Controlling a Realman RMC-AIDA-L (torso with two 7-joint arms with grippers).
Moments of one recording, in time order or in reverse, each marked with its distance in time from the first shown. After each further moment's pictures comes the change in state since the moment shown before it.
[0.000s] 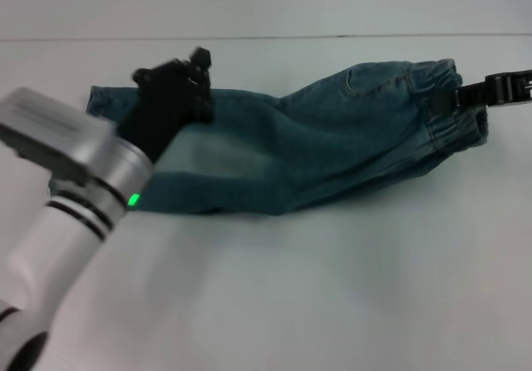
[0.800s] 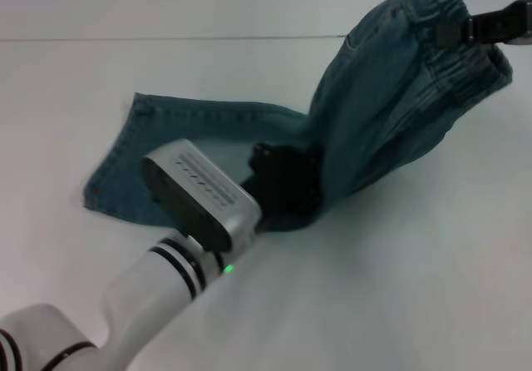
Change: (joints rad) left arm -0.070 0.000 -0.142 -0.325 0.210 -0.207 0.387; right arm 0.034 -0.040 0.044 -0.059 0.191 -0.147 0.064
